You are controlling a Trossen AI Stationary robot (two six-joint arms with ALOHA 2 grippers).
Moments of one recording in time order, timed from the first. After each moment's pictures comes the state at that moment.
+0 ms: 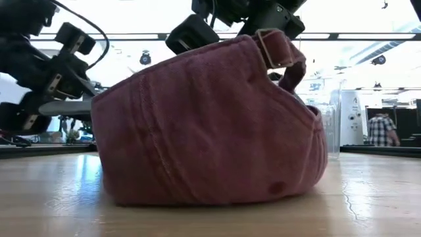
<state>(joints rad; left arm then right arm) -0.29 0.72 0.17 0.05 -0.19 -1.63 0.19 2.01 1.35 -0.32 -0.05 1.19</state>
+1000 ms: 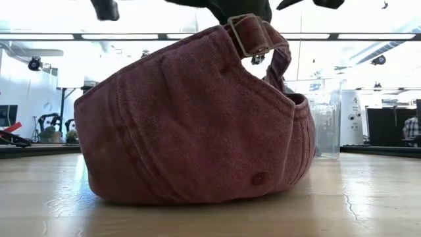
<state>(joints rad) -0.26 0.85 0.71 0.25 -0.49 -0.91 0.35 1.34 1.35 -0.81 0.50 1.12</state>
